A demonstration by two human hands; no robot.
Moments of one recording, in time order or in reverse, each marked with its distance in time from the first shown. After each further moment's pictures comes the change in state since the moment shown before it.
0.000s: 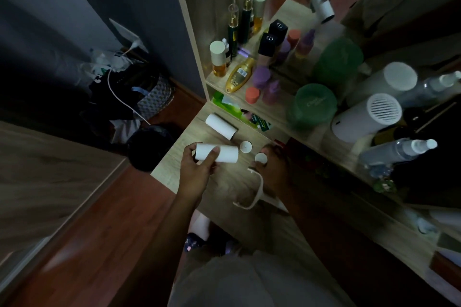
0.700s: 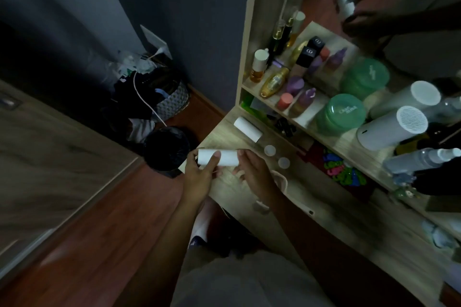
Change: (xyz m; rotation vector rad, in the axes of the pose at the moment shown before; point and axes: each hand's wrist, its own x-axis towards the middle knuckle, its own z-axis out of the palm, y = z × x) left_hand -0.017 0.004 -0.078 -0.082 0.052 0.058; right_hand -0.069 -0.137 0.022 0.757 -0.209 -0.065
